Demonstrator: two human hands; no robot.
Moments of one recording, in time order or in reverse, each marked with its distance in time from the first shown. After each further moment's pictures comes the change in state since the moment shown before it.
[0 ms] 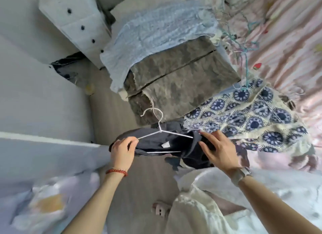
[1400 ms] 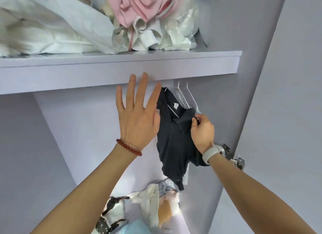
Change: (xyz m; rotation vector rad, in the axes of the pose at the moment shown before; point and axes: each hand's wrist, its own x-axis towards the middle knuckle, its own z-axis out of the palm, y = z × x) left_hand -0.313 -0.302 -0.548 1.191 1.428 -0.678; right_hand -0.037 -0.883 0.238 0.749 -0.472 -0.940
